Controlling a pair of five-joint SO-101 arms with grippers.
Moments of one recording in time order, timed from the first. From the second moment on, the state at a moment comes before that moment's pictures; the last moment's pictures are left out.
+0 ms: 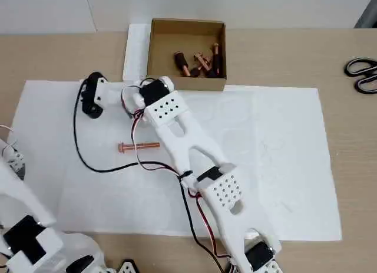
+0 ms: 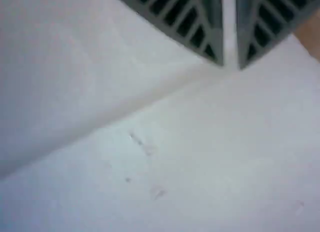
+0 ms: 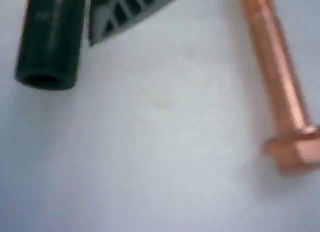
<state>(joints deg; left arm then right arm) -48.6 0.0 4.5 97.7 18.9 -39.8 51.3 -61.1 80.9 47.5</state>
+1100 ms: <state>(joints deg) -42.0 0.0 4.5 98.9 21.8 -37.4 64.4 -65.3 76.7 50.8</state>
